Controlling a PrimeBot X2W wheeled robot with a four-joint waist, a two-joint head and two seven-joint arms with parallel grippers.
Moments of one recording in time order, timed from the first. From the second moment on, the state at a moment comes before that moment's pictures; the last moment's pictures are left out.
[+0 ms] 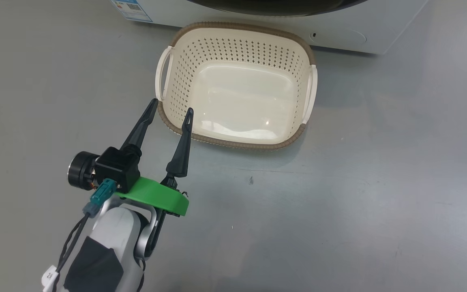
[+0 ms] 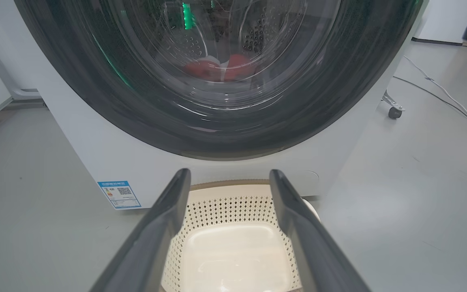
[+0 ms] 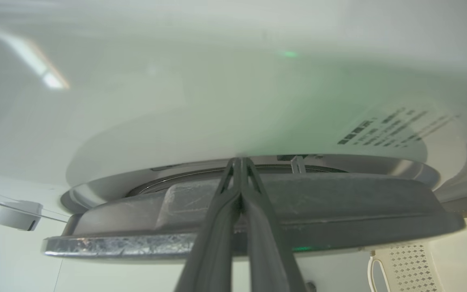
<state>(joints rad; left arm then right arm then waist) -0.41 0.04 -0.41 0.22 -0.35 0.01 -0.25 -1.17 -0.19 -0.05 0.59 1.46 -0.03 0.47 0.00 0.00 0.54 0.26</state>
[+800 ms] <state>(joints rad) -0.42 0.03 -0.40 0.25 -0.35 0.01 -0.25 -1.21 -0.22 -0.05 0.69 1.53 -0.01 0.62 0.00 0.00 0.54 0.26</state>
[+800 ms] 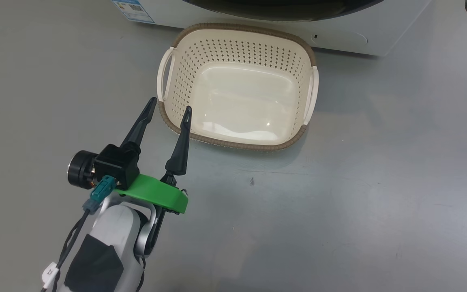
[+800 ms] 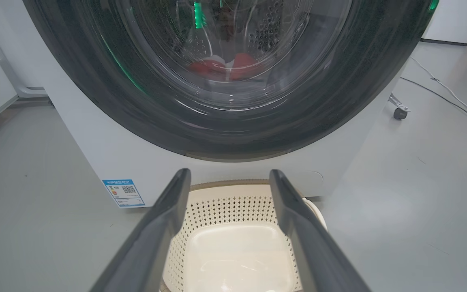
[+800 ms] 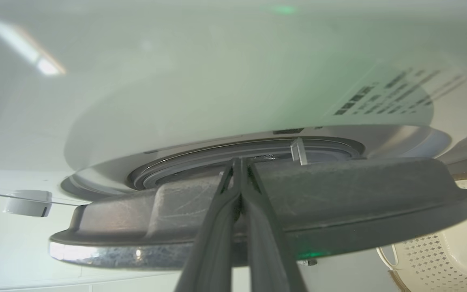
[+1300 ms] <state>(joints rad) -0.42 0.03 -0.39 0.27 -0.36 0.00 -0.25 -1.17 -0.22 -0.05 0.74 1.58 0.04 0.72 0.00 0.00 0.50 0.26</state>
